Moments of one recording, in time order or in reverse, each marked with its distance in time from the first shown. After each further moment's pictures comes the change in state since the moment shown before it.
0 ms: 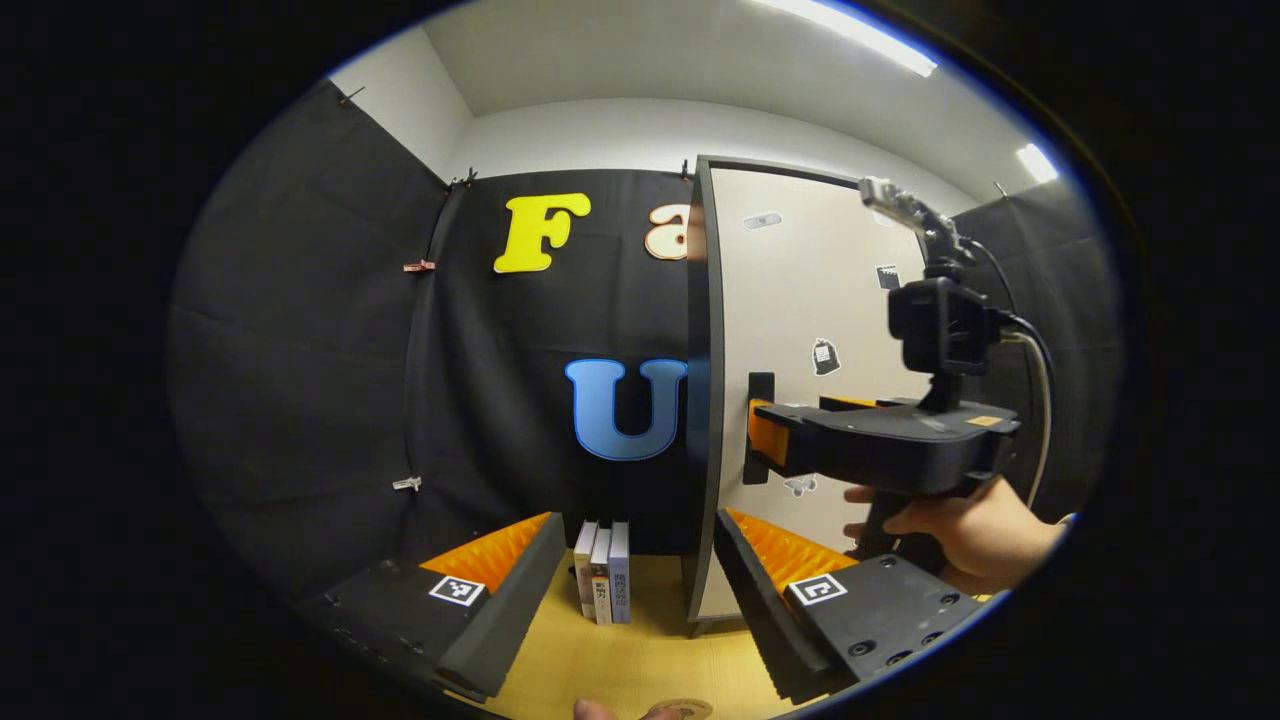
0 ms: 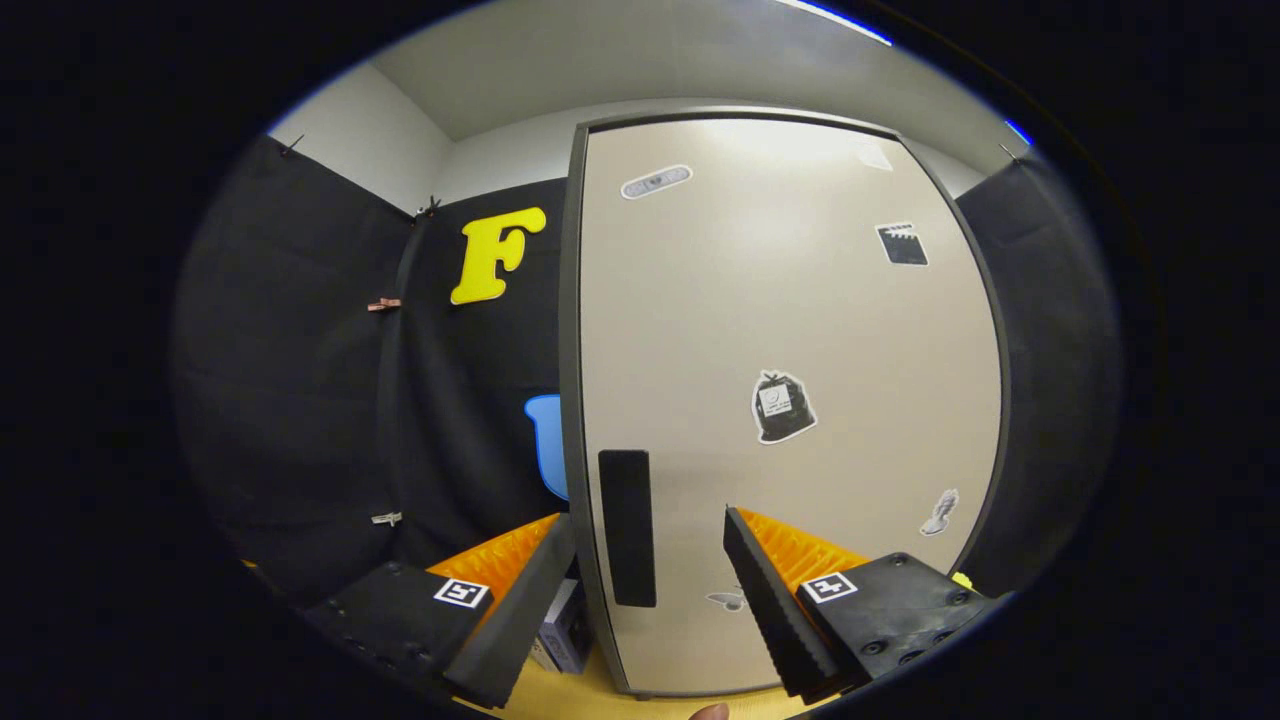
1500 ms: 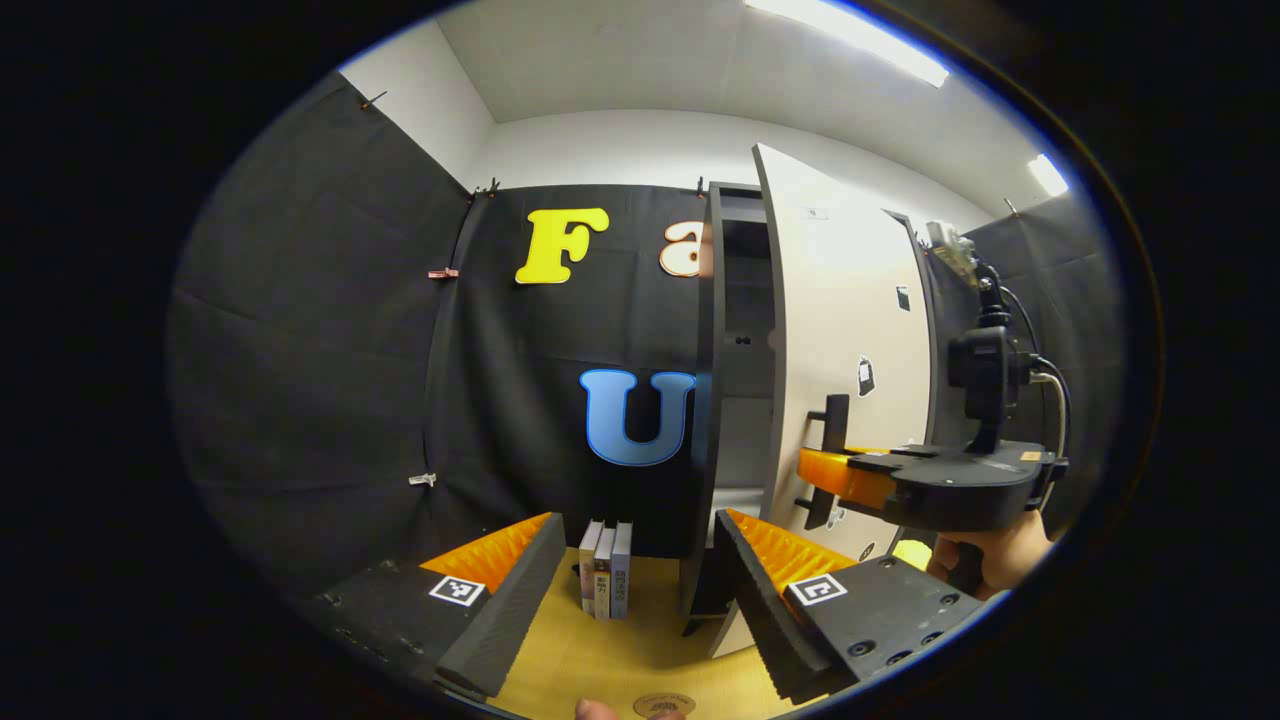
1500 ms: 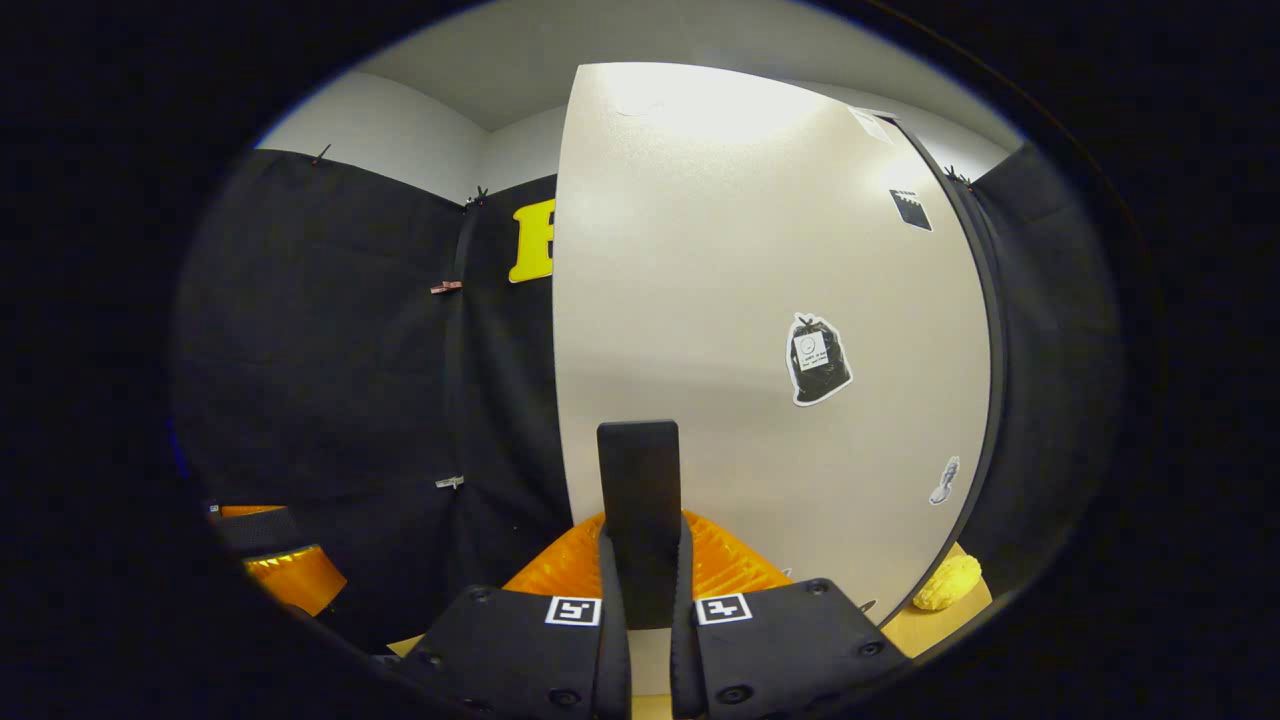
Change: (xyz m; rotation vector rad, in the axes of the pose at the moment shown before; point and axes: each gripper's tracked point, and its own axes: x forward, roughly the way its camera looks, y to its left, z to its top) left arm -0.048 -0.012 0.018 -0.024 -0.033 0.026; right arm -0.057 0.004 -0.012 0.009 0.094 0.195
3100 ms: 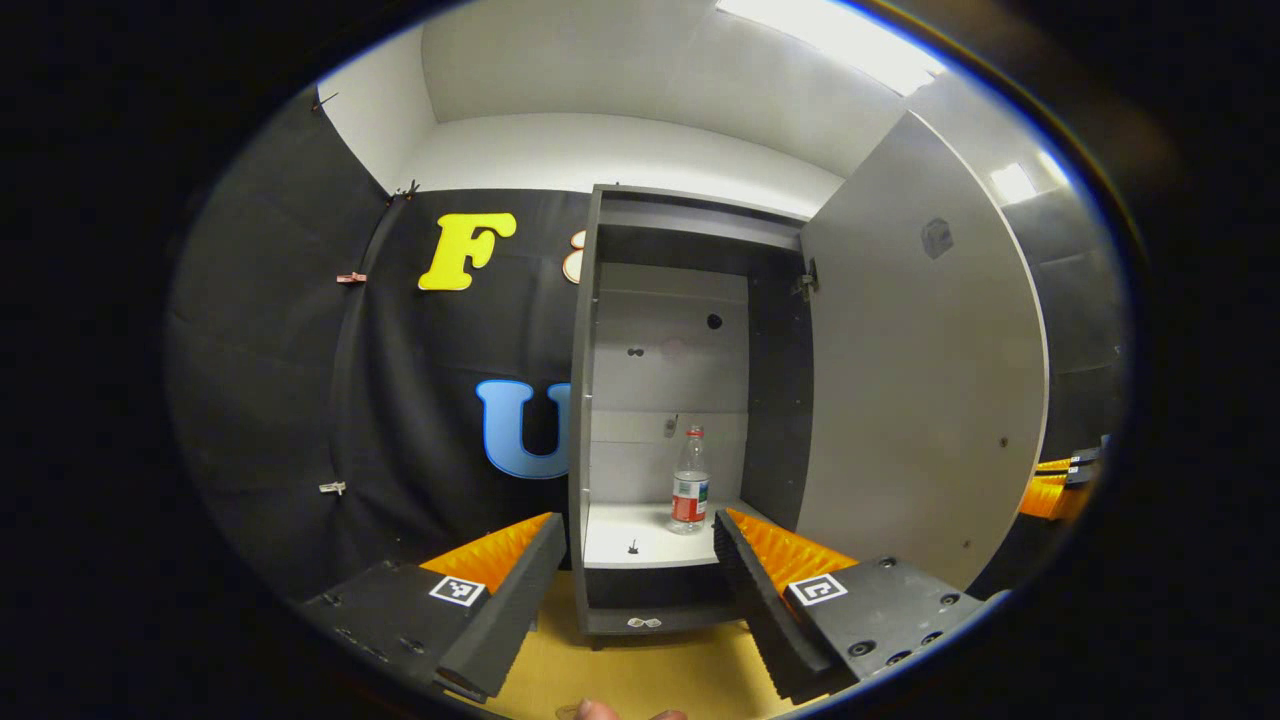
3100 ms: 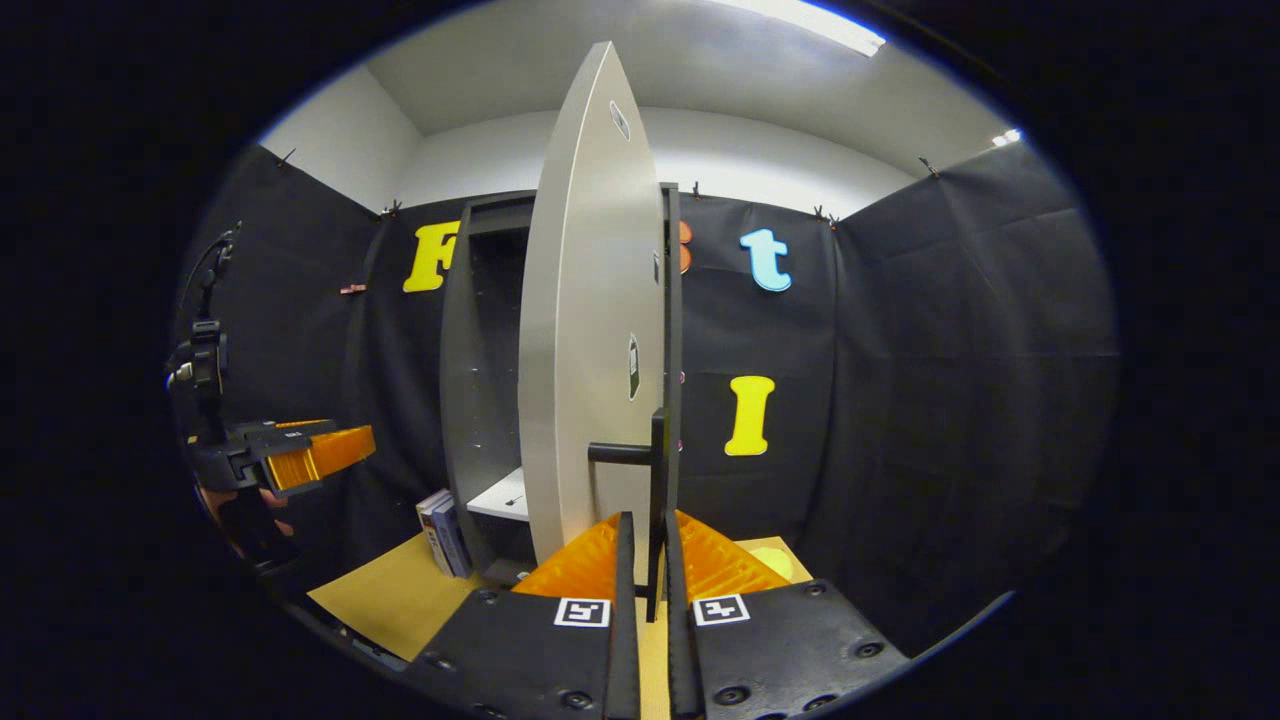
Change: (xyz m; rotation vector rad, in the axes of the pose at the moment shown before) left arm 0.024 -0.128 0.012 -0.006 -0.031 -0.225; right arm -0.090 -0.115 0.016 -0.060 -0.048 -0.356
